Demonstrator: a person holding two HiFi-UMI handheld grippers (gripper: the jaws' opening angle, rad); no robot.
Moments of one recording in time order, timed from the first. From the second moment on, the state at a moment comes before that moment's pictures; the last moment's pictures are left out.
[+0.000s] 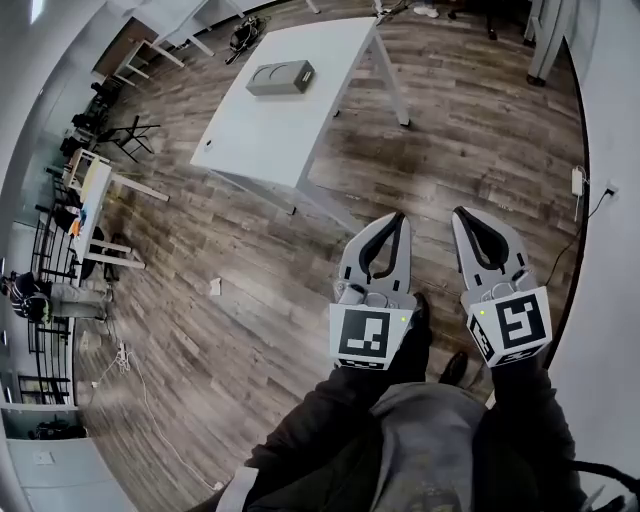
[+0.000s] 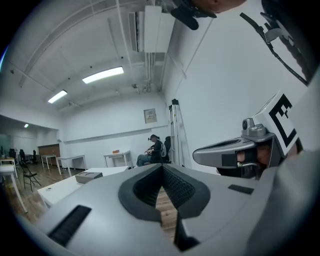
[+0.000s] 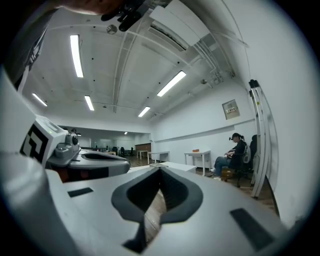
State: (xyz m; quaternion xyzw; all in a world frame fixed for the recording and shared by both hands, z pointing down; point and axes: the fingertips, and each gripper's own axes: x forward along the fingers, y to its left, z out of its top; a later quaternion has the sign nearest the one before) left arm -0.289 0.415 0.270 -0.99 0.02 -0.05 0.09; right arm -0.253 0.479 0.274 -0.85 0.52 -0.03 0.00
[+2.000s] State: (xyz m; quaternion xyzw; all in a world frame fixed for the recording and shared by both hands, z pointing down) left arm 0.053 0.201 0.296 -0.98 0.16 -0.10 0.06; right arm 0.093 0.226 0.288 -0.73 0.69 -0.05 0.01
